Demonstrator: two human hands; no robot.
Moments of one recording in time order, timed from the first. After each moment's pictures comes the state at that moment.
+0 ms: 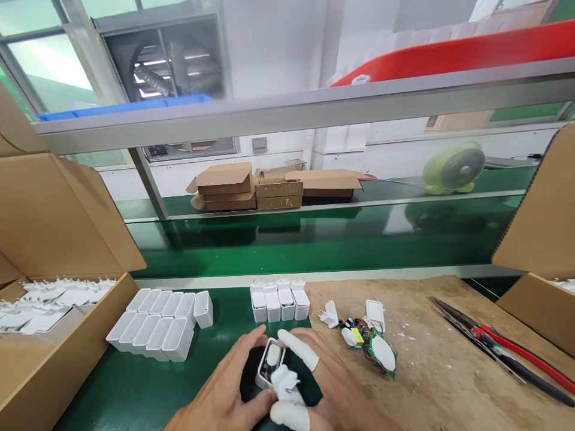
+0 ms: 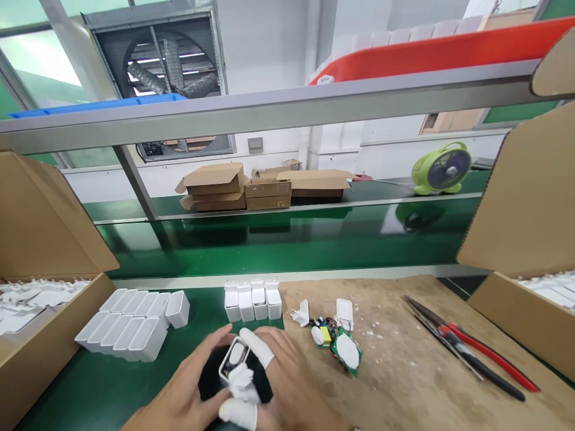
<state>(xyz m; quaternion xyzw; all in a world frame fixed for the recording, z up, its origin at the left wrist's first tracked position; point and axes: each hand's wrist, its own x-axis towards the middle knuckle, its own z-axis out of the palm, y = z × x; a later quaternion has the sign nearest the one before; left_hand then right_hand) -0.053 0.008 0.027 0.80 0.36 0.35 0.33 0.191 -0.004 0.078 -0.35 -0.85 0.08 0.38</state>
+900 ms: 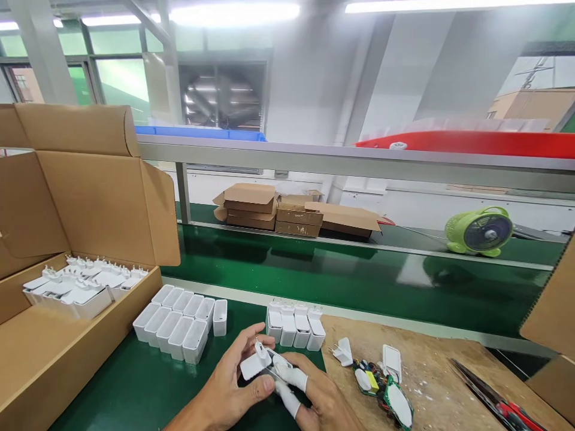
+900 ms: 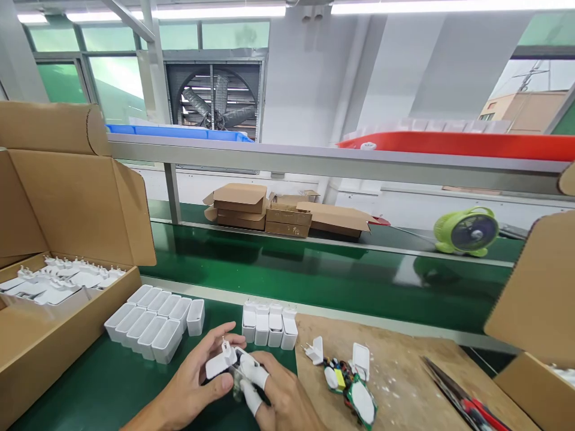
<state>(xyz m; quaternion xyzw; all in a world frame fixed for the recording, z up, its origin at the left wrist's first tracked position) -0.054 0.021 0.036 0.60 0.31 0.49 0.55 0.174 0.027 0.072 -0.27 -0.89 0.08 0.36</state>
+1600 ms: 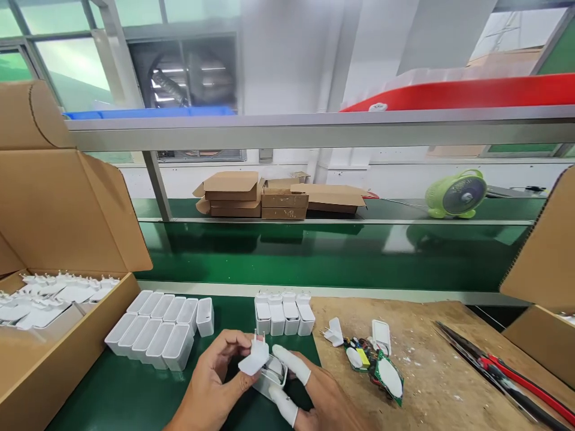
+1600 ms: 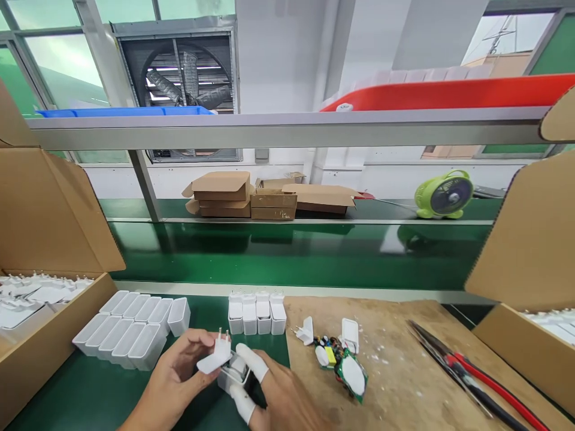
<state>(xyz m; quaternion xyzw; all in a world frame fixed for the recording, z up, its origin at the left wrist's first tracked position) -0.056 0.018 0.045 0.58 0.37 0.51 0.51 0.179 0.008 0.064 -0.37 -0.86 0.11 0.32</state>
